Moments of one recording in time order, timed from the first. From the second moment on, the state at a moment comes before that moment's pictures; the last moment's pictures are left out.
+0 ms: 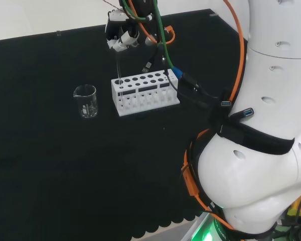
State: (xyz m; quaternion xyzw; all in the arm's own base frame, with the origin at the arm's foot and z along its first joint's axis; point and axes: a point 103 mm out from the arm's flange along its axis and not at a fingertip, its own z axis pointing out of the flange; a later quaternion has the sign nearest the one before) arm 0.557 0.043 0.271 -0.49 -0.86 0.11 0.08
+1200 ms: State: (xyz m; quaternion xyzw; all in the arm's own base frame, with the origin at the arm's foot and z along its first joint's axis) arm 0.555 0.024 0.262 -0.49 -0.86 0.11 0.11
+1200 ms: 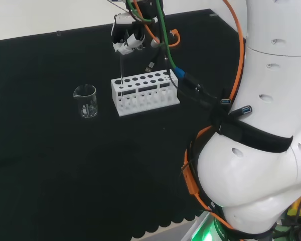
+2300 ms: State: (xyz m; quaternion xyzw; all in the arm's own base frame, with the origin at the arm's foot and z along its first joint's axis) arm 0.545 0.011 0.296 -0.50 -0.85 0.11 0.12
